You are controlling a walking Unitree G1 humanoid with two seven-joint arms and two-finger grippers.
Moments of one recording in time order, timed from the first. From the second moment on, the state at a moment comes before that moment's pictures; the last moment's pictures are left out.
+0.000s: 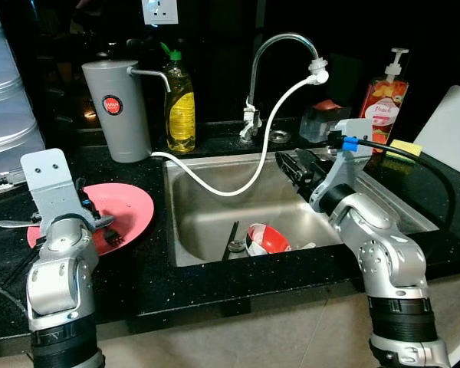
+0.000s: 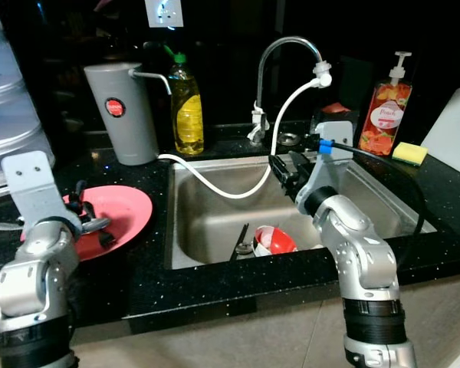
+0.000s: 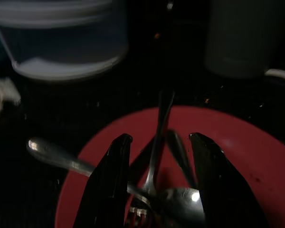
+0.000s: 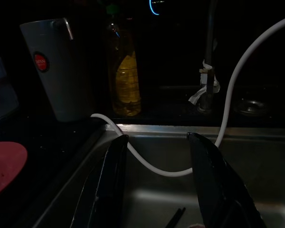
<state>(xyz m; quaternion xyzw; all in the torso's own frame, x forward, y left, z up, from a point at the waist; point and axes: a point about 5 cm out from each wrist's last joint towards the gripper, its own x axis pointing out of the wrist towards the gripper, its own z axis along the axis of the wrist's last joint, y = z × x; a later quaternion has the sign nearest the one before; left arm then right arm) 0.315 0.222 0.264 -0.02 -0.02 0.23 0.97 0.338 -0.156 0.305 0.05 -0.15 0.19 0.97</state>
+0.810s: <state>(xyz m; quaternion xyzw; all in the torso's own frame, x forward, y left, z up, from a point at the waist) 0.311 0.243 0.251 -0.12 0.04 0.31 0.94 0.339 -0.155 0.304 0.05 -0.15 0.19 0.97</state>
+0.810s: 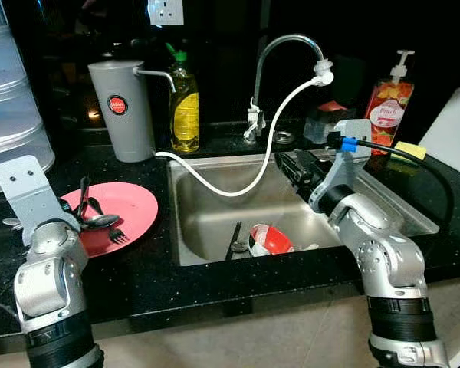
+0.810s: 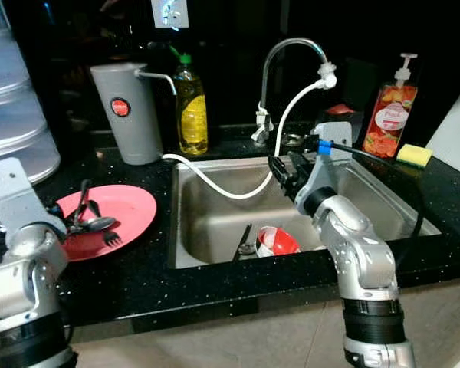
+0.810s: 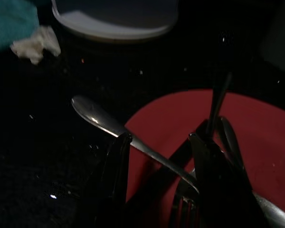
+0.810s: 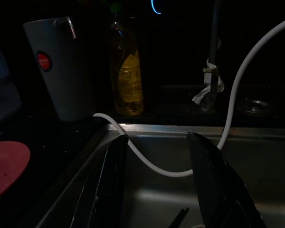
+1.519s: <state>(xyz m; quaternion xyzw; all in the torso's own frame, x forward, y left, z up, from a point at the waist) 0.326 0.246 0.254 -0.19 0.04 0.29 0.94 0.339 -0.156 0.304 0.05 -0.15 0.19 0.97</state>
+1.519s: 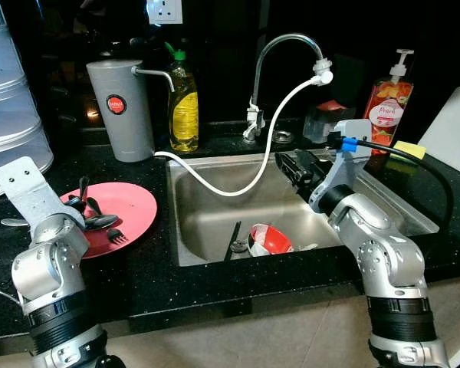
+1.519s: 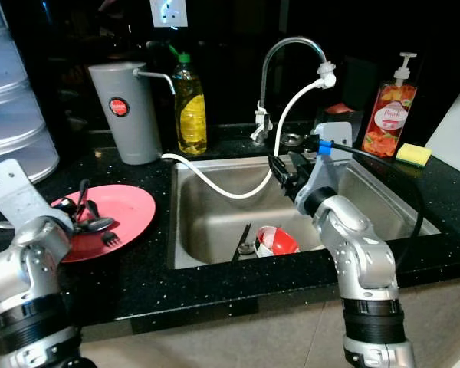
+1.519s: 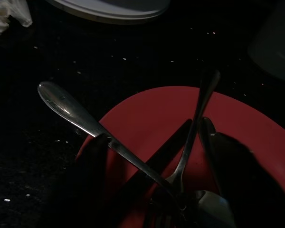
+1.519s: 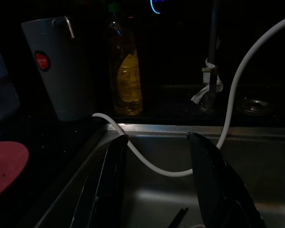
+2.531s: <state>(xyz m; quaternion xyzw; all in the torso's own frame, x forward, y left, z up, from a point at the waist) 0.354 0.249 0.249 -0.36 0.09 0.28 0.88 0.340 -0.155 0.304 0.05 -0.15 0.19 0.97</state>
